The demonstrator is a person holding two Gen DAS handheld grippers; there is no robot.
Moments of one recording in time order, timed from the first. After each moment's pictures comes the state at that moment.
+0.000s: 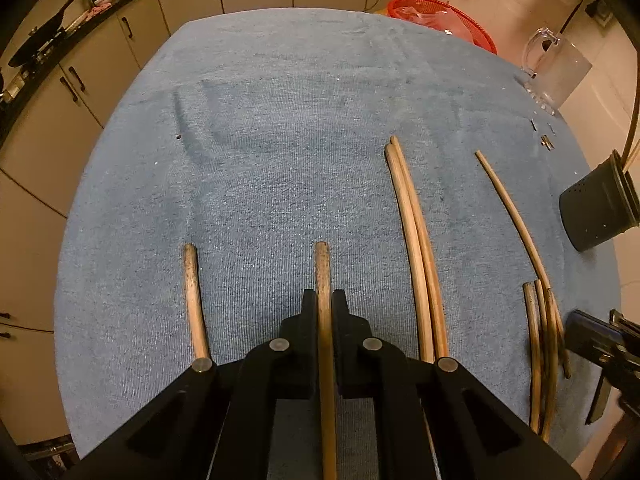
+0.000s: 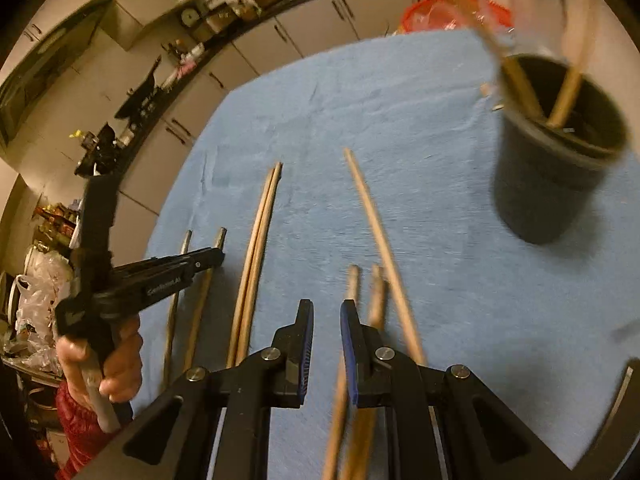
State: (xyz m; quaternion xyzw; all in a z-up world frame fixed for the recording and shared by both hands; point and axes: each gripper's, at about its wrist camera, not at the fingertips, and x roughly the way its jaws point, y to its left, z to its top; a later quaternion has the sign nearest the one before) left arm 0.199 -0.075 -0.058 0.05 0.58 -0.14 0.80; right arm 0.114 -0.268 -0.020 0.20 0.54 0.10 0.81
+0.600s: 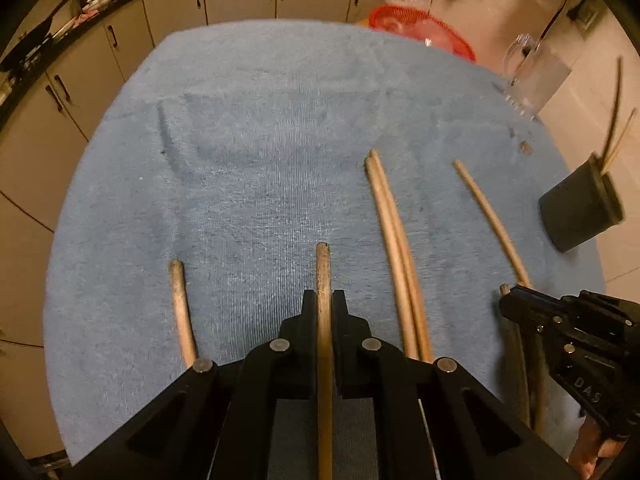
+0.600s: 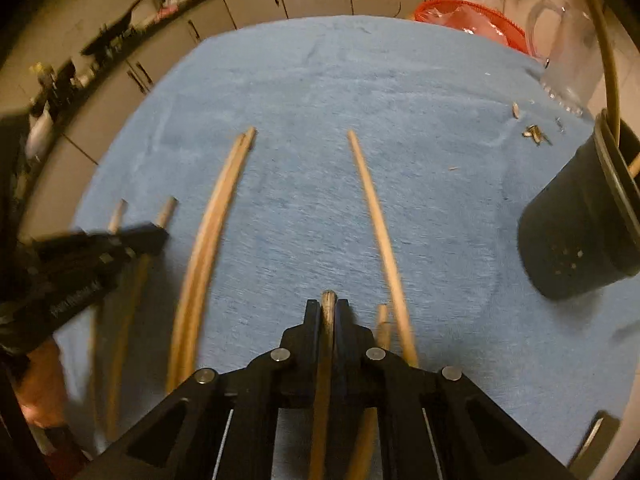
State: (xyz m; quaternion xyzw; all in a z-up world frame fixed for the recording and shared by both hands) left arm 0.203 -0.070 -0.047 0.03 0.56 -0.18 0.81; right arm 0.149 -0.222 -0.027 0.09 0.56 0.05 0.82
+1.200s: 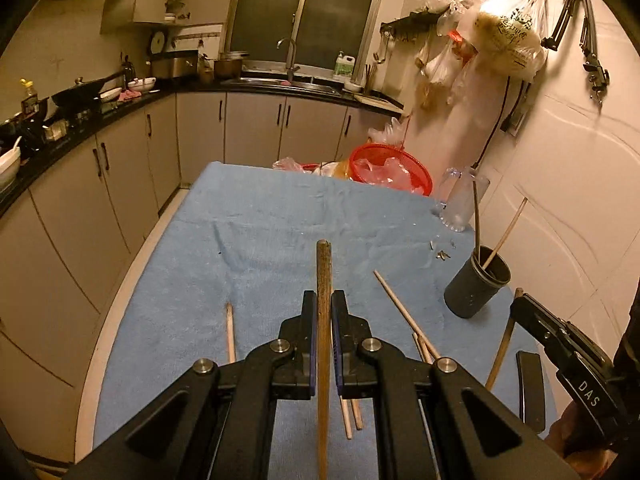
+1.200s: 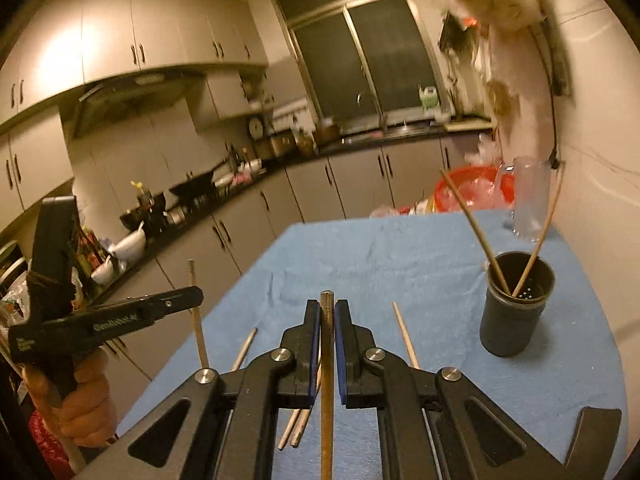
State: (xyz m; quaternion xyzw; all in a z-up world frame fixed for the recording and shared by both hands) left arm 0.082 -0.027 0.094 -0.04 0.36 -0.18 0.91; right arm 0.002 -0.214 0.106 0.13 0.25 0.08 0.96
